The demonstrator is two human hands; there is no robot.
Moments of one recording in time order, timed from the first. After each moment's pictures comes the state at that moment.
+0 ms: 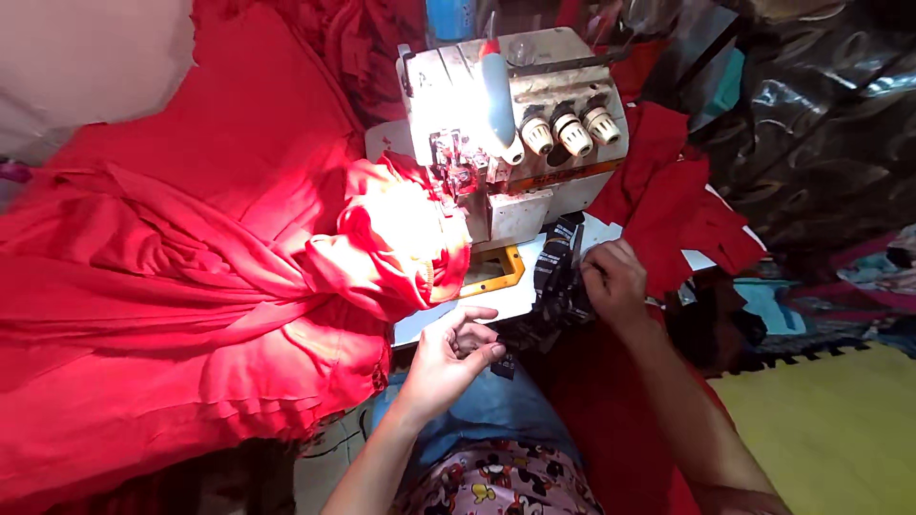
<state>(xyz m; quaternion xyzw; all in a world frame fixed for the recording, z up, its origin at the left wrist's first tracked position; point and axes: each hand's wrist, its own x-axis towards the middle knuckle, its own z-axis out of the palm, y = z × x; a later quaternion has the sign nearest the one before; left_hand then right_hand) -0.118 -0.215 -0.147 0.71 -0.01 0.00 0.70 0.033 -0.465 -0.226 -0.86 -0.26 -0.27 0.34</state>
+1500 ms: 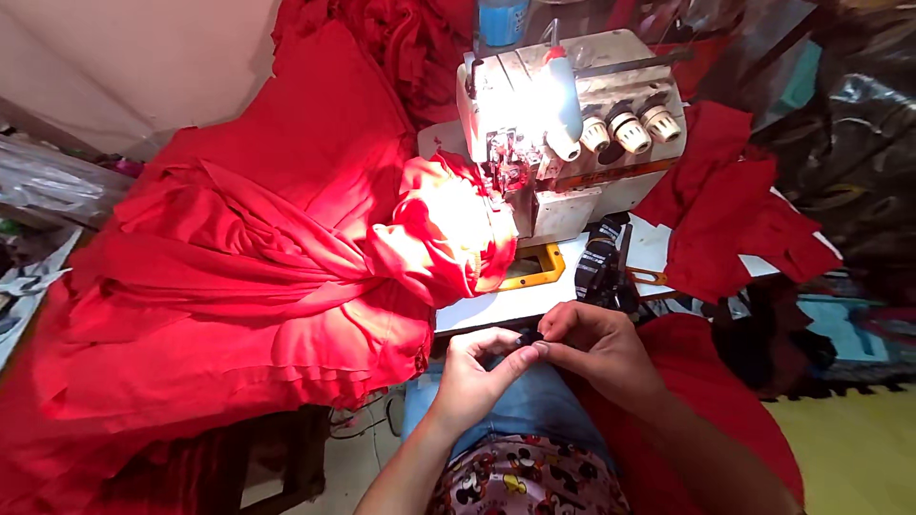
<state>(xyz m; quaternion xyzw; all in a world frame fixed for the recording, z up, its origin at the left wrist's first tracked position) -0.150 -0.213 -0.146 0.67 -0.03 0.09 0.74 -0.074 -0.383 -0.151 -0.59 -0.27 0.11 0.75</state>
